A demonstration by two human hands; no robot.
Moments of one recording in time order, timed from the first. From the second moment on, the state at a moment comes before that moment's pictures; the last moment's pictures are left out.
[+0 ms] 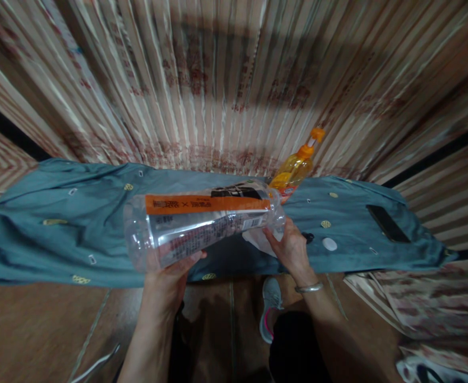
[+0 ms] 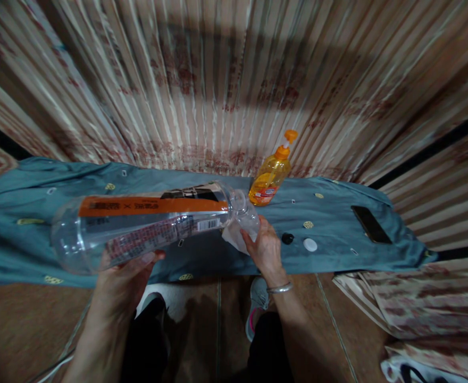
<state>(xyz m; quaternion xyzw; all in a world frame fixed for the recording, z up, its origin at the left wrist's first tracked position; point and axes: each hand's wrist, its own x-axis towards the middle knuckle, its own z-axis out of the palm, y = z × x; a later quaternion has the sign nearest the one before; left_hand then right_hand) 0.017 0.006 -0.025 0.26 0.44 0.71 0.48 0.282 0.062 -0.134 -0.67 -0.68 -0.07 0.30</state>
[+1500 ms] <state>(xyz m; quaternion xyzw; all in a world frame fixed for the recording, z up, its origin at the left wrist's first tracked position) 0.019 0.006 -0.025 0.23 0.44 0.72 0.49 0.283 0.062 -0.135 -0.67 -0.68 -0.07 0.30</state>
